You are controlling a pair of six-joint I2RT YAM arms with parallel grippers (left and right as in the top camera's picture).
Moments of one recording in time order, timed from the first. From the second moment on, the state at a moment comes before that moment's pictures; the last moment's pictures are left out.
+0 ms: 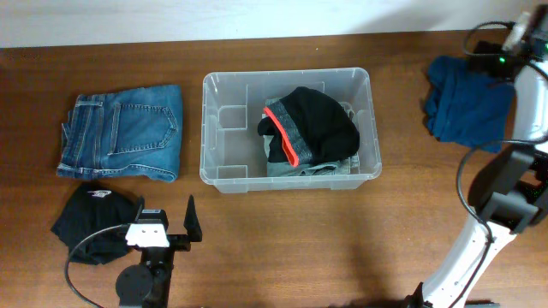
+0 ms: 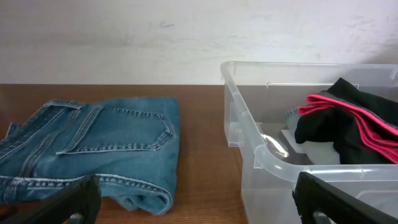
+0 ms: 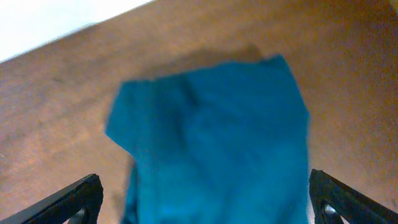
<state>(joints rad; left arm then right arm) -0.08 0.01 0.02 -0.08 -0.03 -0.04 -0.43 2.29 2.18 -0.81 -0.03 -0.01</state>
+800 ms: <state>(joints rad) -0.08 0.01 0.02 -0.08 -0.03 -0.04 -0.41 2.54 2.22 -0.89 0.05 0.05</state>
